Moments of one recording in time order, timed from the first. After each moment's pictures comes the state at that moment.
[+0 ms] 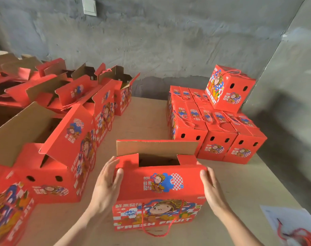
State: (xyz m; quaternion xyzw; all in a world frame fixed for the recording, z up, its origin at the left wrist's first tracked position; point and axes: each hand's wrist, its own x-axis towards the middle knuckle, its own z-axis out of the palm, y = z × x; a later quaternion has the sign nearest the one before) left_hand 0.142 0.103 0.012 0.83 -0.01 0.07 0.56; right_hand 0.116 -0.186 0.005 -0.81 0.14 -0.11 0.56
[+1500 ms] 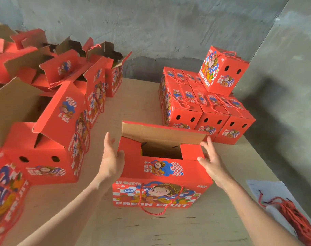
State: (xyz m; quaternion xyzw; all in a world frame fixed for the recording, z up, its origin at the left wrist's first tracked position) left_hand 0.174 0.100 -0.014 0.79 0.00 0.00 0.61; right_hand 0.113 -0.196 0.019 -0.84 0.13 -0.07 0.52
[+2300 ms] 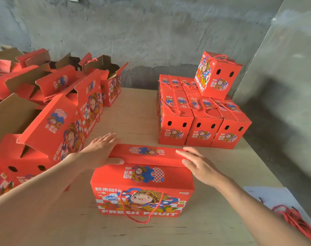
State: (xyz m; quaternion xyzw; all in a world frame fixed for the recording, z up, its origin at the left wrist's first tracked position) left_hand 0.223 0.100 0.038 0.96 -0.27 -0.08 0.04; right_hand 0.125 -0.245 0.020 -0.96 -0.08 0.00 0.27
